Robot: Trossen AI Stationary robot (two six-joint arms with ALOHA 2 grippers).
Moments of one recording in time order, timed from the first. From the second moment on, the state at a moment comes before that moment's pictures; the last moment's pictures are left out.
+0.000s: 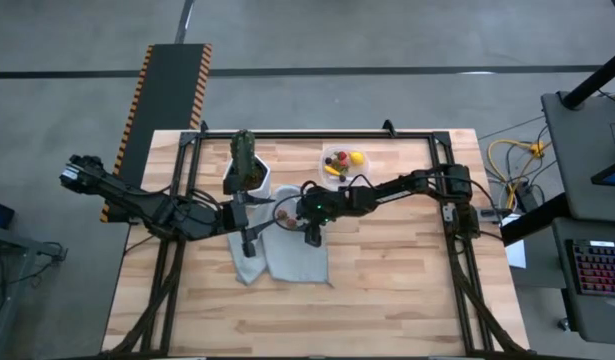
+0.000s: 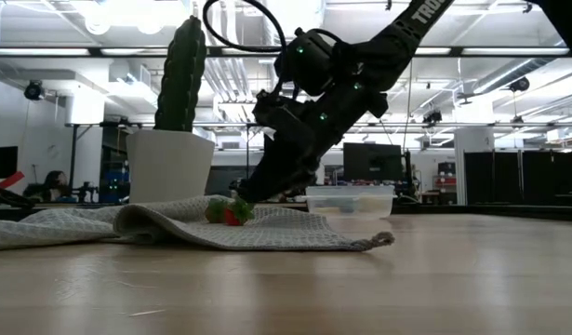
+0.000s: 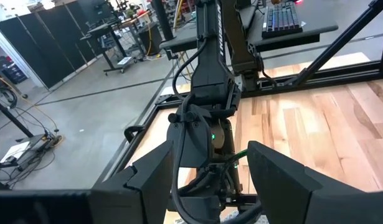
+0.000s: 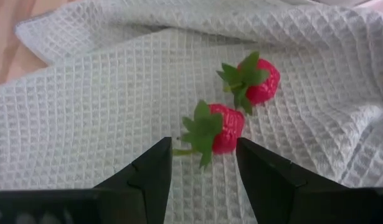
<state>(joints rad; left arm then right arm) -0.41 1.05 0.93 -0.12 -0.72 0.11 -0.07 2.02 1.19 0.07 -0.13 0.10</state>
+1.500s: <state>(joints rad) -0.41 1.05 0.93 -0.12 -0.72 0.11 -0.06 2.11 1.29 0.03 -0.13 0.15</state>
